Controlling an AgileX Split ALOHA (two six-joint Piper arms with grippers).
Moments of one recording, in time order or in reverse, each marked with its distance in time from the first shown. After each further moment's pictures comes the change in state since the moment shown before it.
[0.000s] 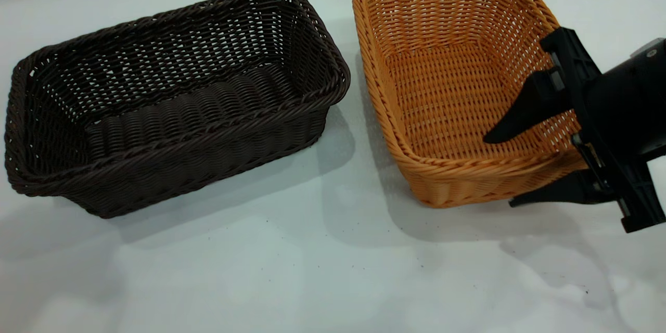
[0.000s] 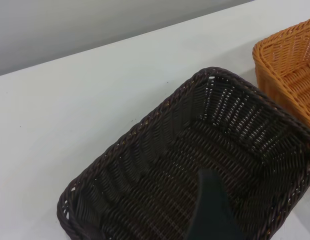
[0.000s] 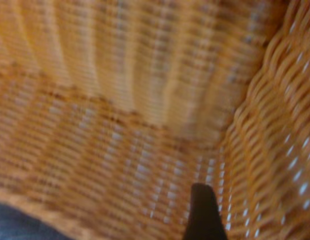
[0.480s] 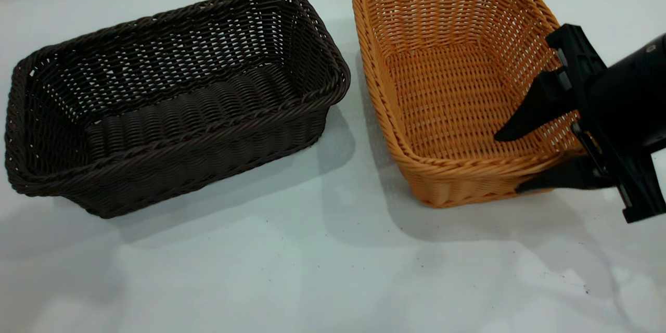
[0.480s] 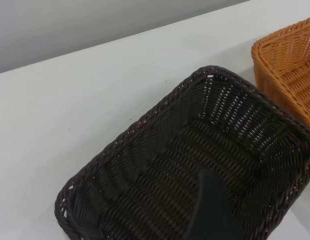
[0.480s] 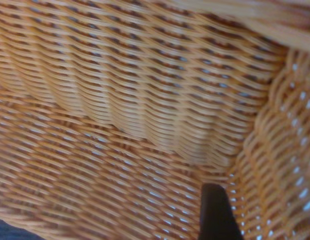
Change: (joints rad) left arm 0.000 0.000 0.000 0.000 0.009 -0.002; right arm 0.000 0.000 -0.022 0.000 -0.054 0.025
